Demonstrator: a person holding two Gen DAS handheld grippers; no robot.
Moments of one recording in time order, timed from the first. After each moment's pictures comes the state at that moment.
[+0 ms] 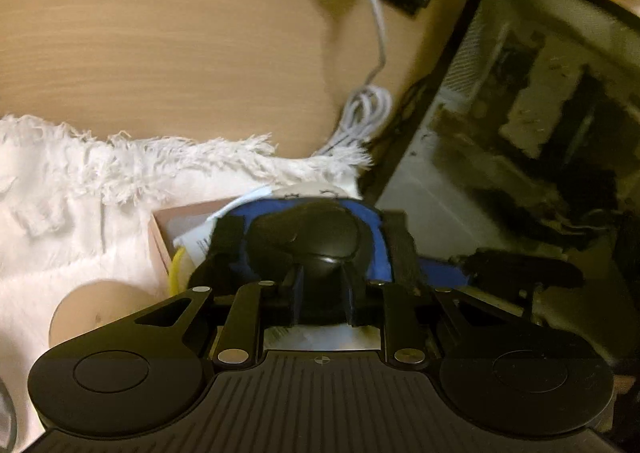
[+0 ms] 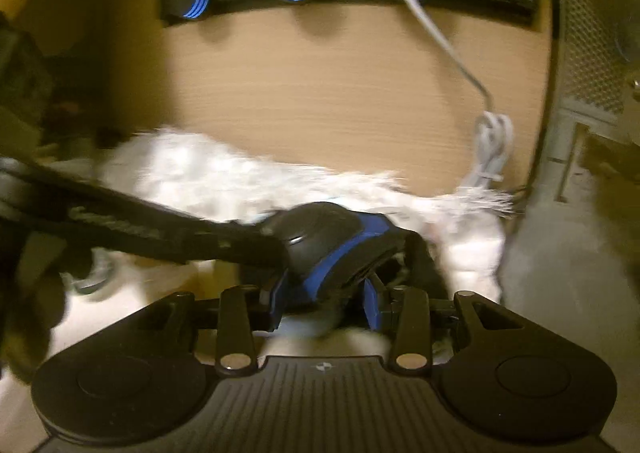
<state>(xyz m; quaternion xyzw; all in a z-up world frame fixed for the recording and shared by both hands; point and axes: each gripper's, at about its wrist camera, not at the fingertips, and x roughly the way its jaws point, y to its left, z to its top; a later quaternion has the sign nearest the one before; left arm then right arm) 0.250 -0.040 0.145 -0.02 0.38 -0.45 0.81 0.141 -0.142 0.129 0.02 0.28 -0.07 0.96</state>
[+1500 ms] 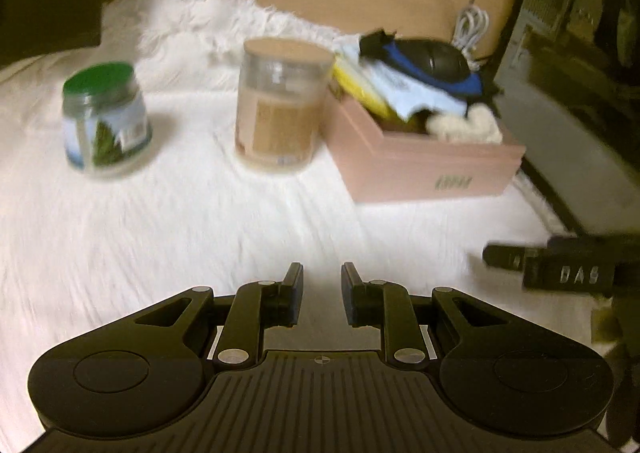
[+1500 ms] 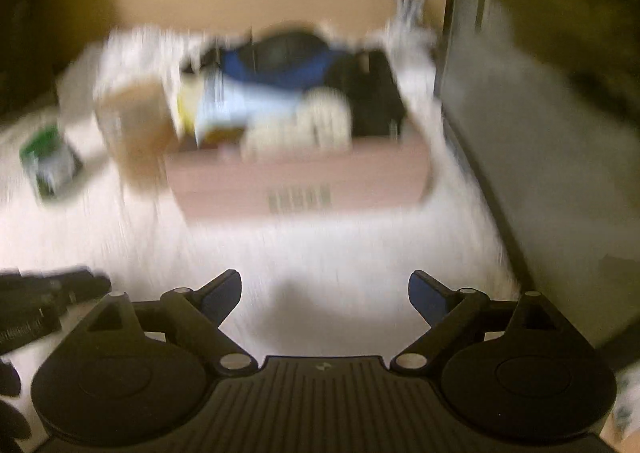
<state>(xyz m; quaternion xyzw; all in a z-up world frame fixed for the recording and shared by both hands) 0.119 0.062 0.097 0.02 0.43 -0.26 0.87 0.052 -0.107 0.059 0.09 0.40 -0.17 0.90</state>
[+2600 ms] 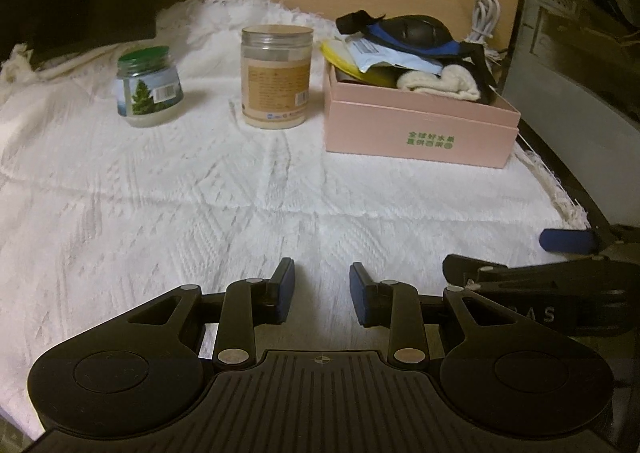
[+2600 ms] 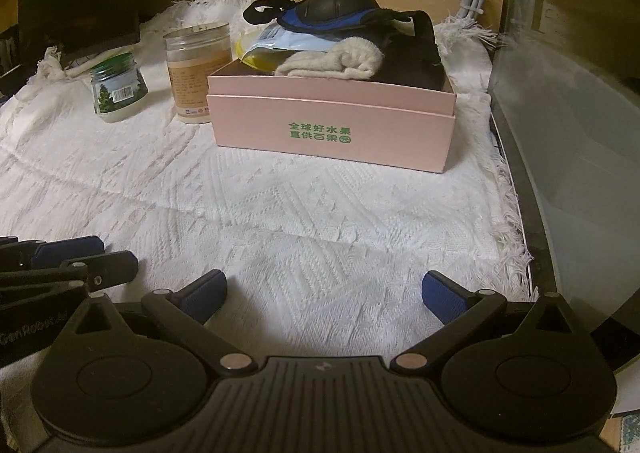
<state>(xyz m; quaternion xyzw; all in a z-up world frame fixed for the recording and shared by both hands) 0.007 -0.010 0.079 0.03 0.39 -0.11 0.91 0.011 -0.131 0.024 0.02 0.37 -0.03 0.93</state>
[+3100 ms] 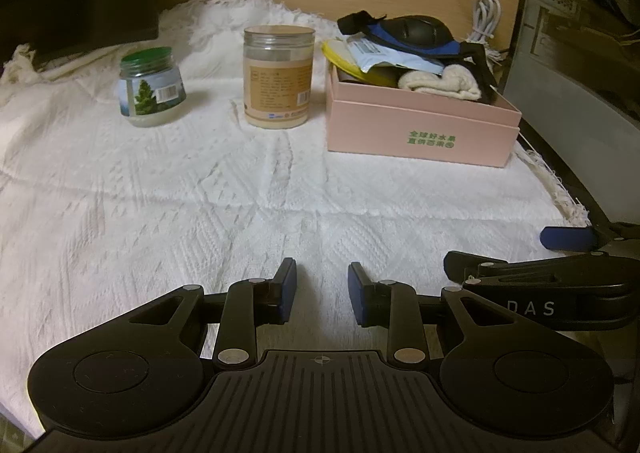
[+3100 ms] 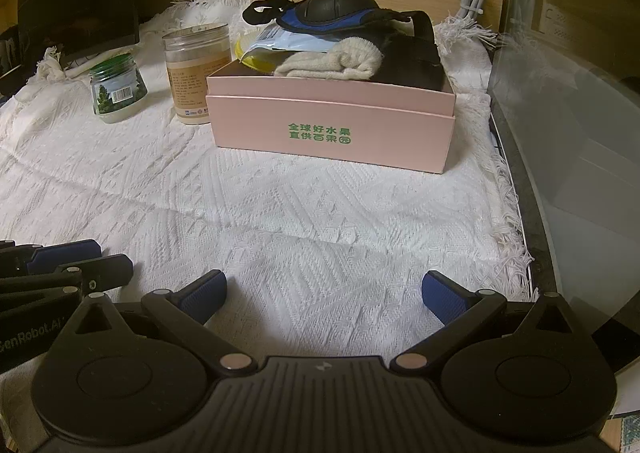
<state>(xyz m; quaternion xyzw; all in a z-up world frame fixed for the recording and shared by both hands) 0.004 -0.009 0.079 0.03 0.39 -0.11 0.91 0.011 -0.131 0.024 0.02 0.37 -0.03 0.93</state>
